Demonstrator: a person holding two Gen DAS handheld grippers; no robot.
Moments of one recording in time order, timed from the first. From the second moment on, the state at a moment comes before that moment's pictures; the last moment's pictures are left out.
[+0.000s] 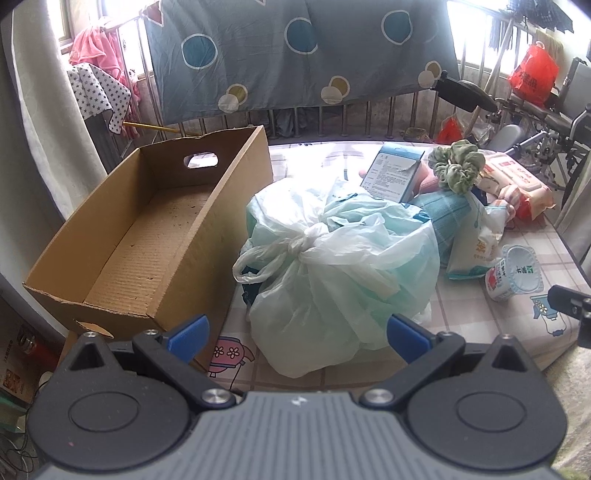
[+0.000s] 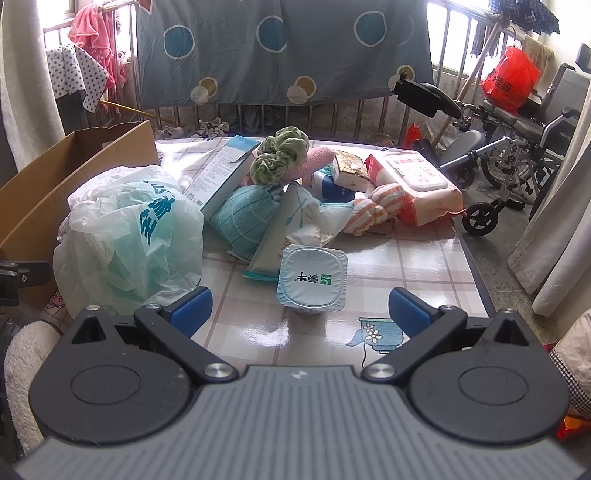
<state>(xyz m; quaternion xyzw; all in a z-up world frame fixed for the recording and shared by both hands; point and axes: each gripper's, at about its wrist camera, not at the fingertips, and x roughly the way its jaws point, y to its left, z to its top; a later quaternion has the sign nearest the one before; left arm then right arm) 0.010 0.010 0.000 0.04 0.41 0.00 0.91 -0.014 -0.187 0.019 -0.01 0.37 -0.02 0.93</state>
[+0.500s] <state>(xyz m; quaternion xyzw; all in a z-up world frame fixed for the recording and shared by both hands) 0.026 0.021 -0.001 0.04 0.43 0.01 0.90 0.005 -0.178 0.017 -0.01 0.39 0.01 0.92</state>
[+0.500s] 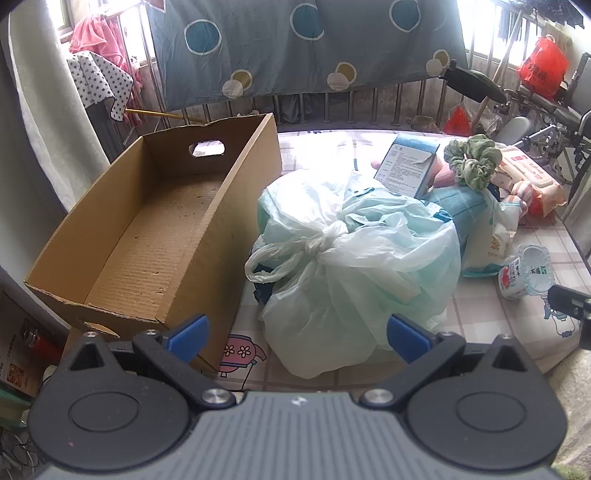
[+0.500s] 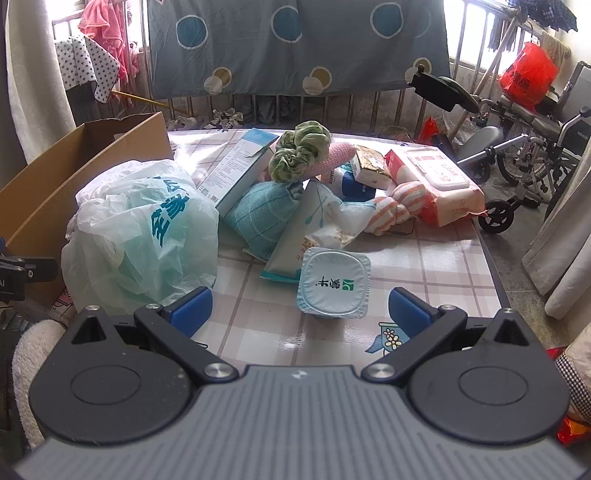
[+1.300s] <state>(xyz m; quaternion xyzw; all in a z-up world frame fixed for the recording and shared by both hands) 0.034 0.033 -0.008 0.03 0.45 0.02 0.89 0.015 -0.168 0.014 -0.02 0.39 0.02 0.92</state>
